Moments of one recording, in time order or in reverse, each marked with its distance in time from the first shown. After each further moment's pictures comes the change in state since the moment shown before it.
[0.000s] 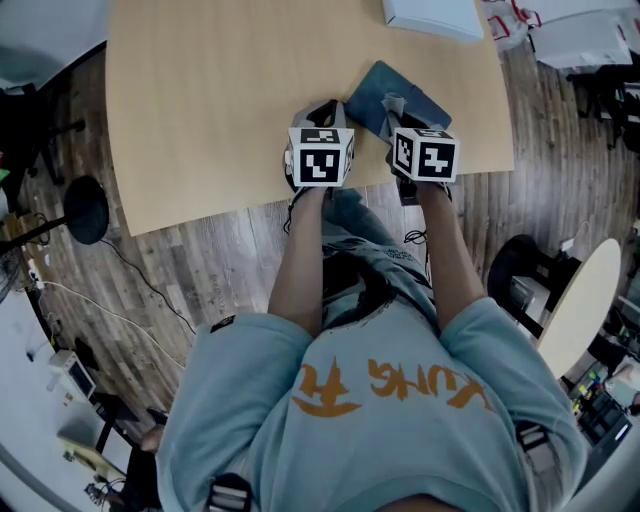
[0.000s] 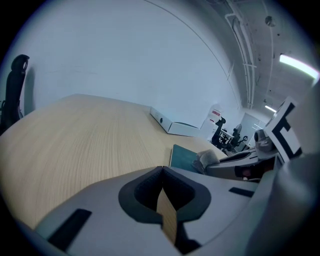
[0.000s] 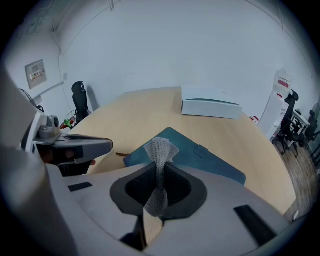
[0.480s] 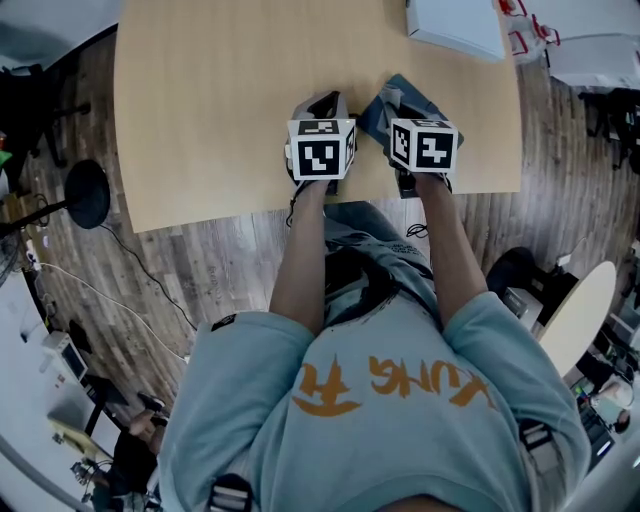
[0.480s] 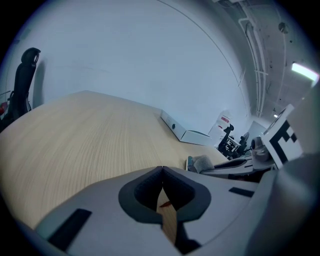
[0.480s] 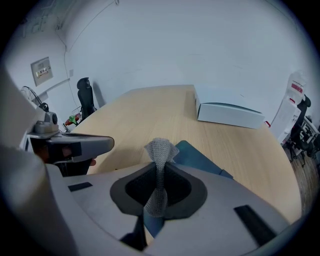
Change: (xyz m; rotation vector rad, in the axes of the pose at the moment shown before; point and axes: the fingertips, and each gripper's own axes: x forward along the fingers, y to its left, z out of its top) left arm 0.014 0.041 0.032 -0.105 -0.016 0.048; right arm 0.044 0.024 0.045 -0.067 0.029 0.062
